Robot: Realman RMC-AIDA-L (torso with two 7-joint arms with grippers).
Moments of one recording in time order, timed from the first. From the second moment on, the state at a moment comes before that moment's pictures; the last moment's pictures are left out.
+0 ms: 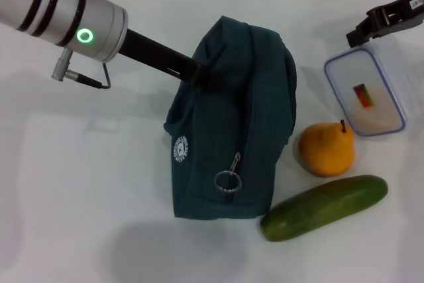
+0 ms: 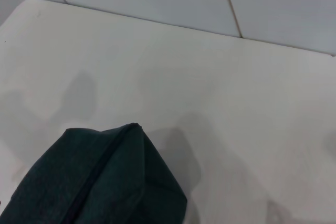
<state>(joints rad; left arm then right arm) -0.75 -2.08 0.98 1.02 2.28 1.59 -2.35 1.02 1.92 -0.86 -0.79 -2.50 -1.52 2.52</state>
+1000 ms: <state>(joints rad) -0.75 -2.08 0.98 1.02 2.28 1.59 -2.35 0.83 1.86 -0.78 -0.79 -2.22 -1.53 2.51</state>
